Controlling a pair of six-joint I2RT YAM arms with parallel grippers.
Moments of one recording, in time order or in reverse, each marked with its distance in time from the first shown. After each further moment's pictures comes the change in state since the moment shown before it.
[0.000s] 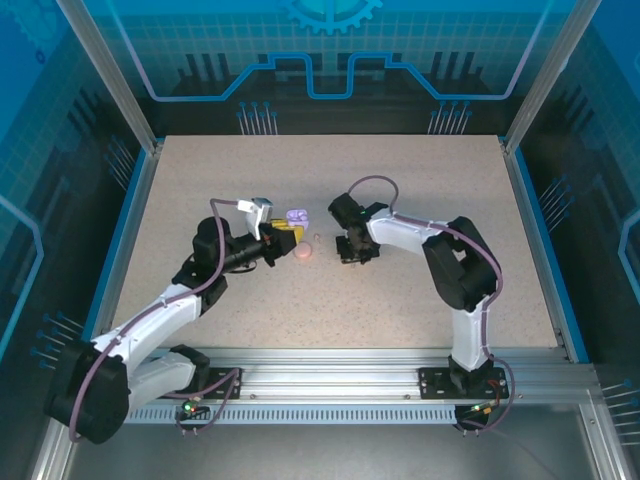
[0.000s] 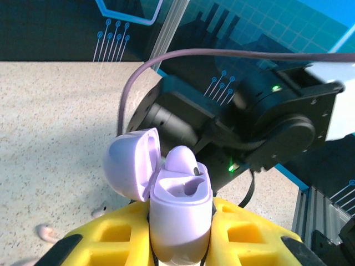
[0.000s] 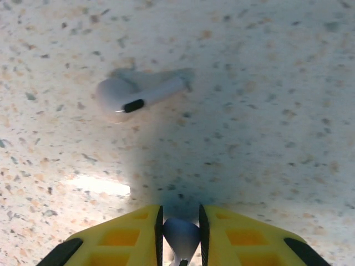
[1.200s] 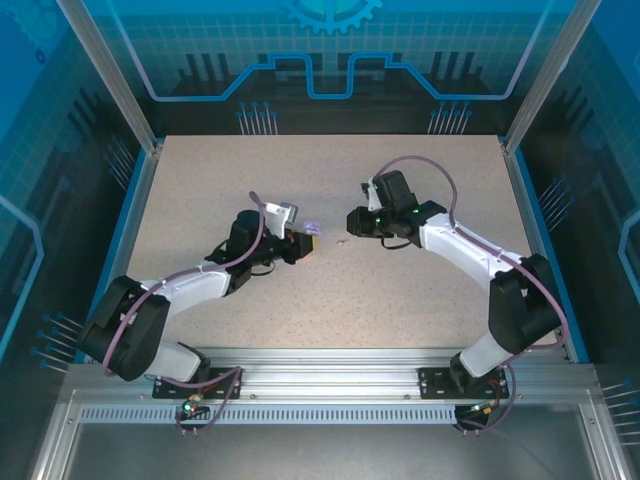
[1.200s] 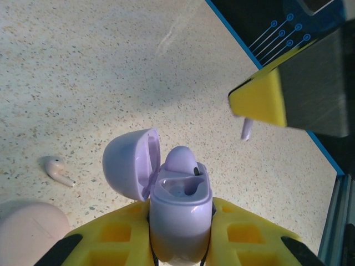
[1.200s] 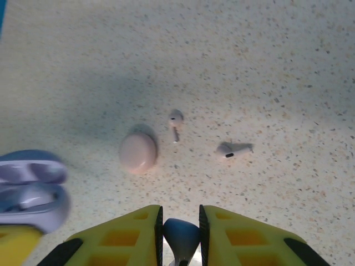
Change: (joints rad) left arm -0.070 0.349 0.081 -0.014 -0.097 -0.056; right arm -0.131 -0.402 -0.176 0.269 -0.296 -0.001
